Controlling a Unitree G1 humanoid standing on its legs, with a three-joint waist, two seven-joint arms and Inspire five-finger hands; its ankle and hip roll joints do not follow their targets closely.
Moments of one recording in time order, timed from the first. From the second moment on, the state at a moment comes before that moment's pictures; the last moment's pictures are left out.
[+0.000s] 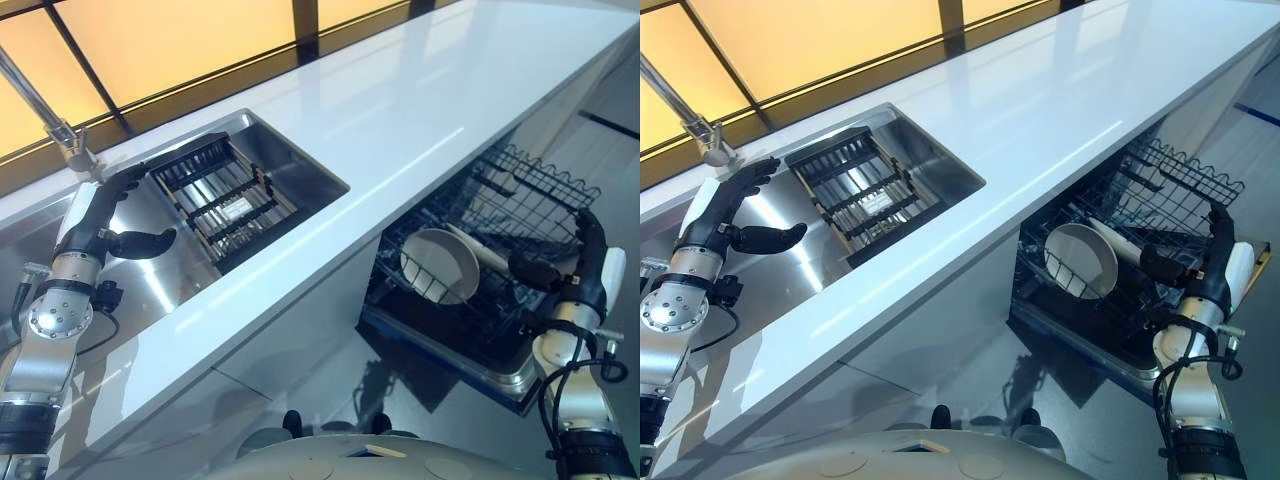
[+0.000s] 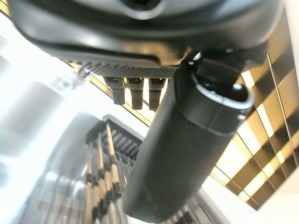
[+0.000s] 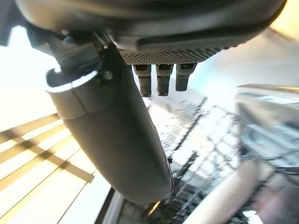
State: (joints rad) left arm 0.08 0.80 0.17 0.02 -0.04 -0.02 0.03; right arm 0.18 -0.47 -0.19 0.09 0.05 0.01 -0.56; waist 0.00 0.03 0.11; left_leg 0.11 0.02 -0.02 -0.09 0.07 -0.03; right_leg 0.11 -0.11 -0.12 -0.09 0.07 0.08
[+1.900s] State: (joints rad) left arm -0.09 0.79 -0.01 0.11 0.02 0.02 0.05; right arm -0.09 -0.35 0.21 0.44 0.96 -0.05 -0.21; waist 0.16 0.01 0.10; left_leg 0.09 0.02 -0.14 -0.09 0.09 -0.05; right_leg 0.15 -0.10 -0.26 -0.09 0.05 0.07
